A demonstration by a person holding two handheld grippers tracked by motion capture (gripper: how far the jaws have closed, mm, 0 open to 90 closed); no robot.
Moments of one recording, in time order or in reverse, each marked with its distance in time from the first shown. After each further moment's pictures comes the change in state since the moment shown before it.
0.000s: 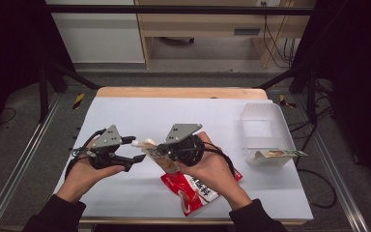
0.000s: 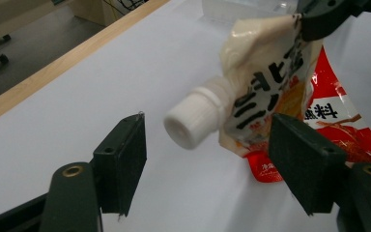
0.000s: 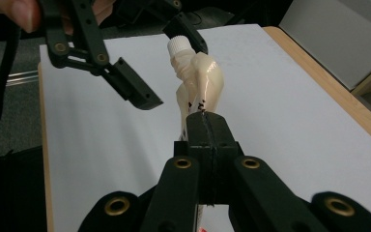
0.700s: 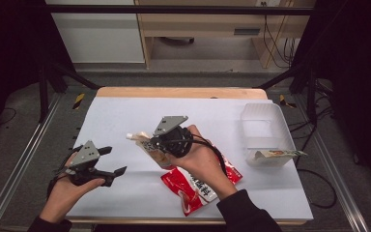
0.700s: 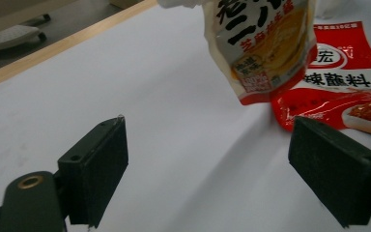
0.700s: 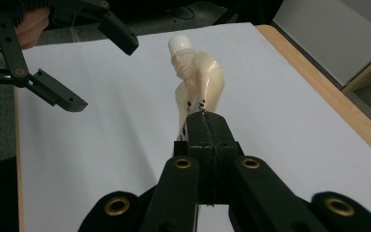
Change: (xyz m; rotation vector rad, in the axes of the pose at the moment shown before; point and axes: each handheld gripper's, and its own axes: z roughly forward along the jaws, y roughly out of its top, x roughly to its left) left arm -0.003 -0.055 -0.028 0.003 0.114 -0.077; right arm -0.009 0.016 0.025 0.030 -0.034 0.000
